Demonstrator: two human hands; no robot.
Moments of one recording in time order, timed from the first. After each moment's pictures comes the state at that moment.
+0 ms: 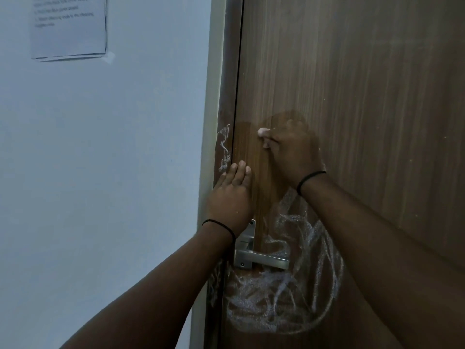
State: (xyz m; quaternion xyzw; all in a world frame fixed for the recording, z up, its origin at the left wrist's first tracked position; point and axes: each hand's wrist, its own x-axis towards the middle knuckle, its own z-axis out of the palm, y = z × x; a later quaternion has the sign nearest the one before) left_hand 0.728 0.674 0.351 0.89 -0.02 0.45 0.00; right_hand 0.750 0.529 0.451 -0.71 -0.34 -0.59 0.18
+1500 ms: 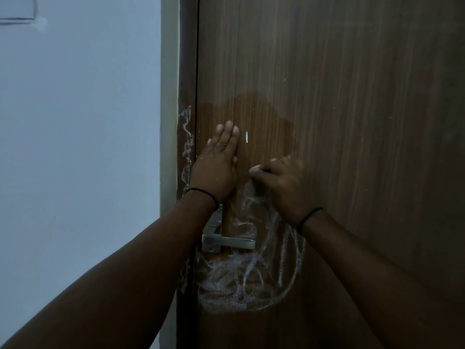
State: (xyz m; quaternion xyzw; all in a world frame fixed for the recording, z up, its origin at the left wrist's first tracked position) left_hand 0.746 0.647 0.379 0.84 -0.13 0.51 0.09; right_hand 0.750 0.456 0.353 -0.73 -0.35 -0.58 0.04
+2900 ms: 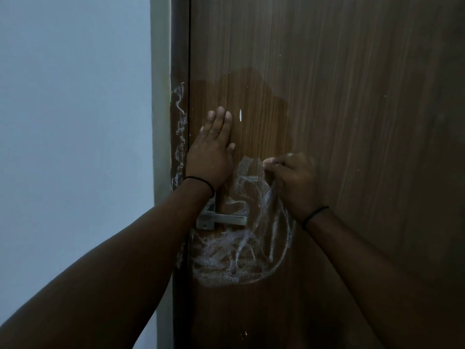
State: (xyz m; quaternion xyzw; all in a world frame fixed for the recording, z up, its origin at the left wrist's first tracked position) left_hand 0.743 0.639 0.359 0.85 -0.10 0.51 0.10; right_hand 0.753 0.428 0.316 -0.72 -0.33 -0.60 0.12
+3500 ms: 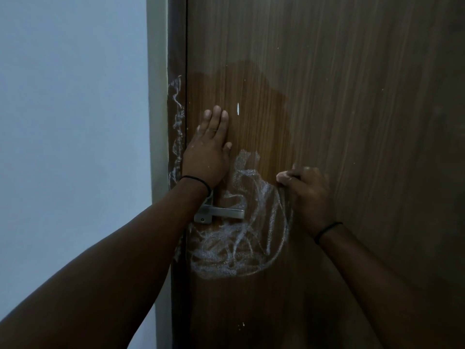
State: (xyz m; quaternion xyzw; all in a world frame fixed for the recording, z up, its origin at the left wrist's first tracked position) left_hand 0.744 0.640 0.348 0.85 -0.10 0.51 0.10; right_hand 0.744 0.395 0.279 -0.75 -0.29 -0.58 0.15
